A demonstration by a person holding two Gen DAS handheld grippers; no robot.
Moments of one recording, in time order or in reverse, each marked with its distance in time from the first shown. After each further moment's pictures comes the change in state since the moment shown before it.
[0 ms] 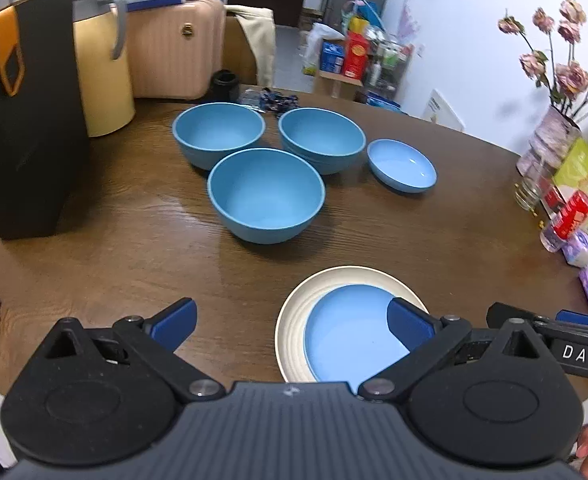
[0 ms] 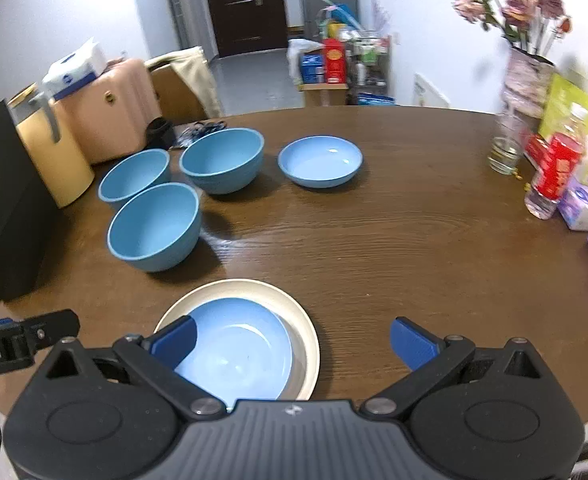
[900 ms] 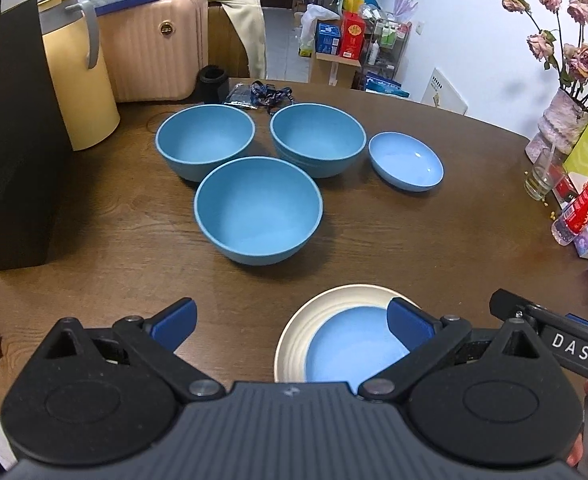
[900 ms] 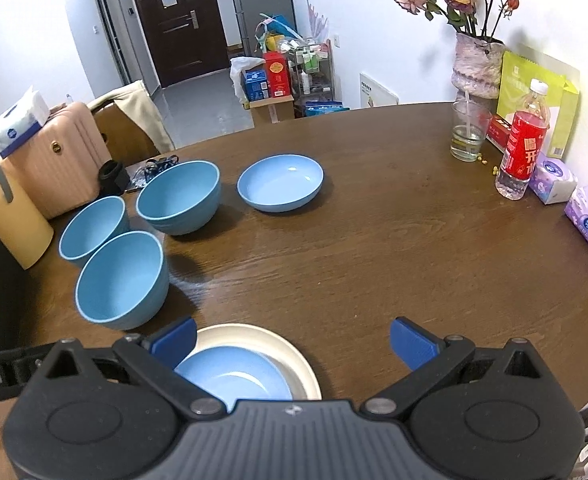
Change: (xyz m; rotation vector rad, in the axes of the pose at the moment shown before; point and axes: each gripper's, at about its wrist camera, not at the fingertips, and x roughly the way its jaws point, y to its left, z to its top) left arm 0.029 -0.014 0.042 0.041 0.061 0.025; right arm 0.027 0.000 0.023 0.152 -0.039 -0.085
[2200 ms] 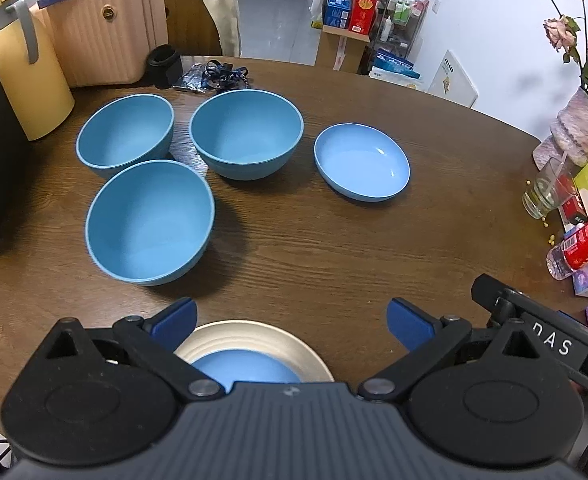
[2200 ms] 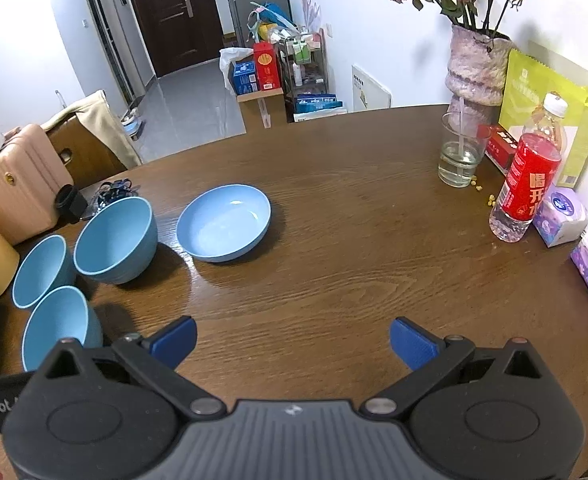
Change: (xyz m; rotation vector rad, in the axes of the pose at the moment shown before) left arm 0.067 -0.126 0.057 -0.078 0.106 0.046; right arm 0.075 -0.085 0.099 -0.010 0.055 0.014
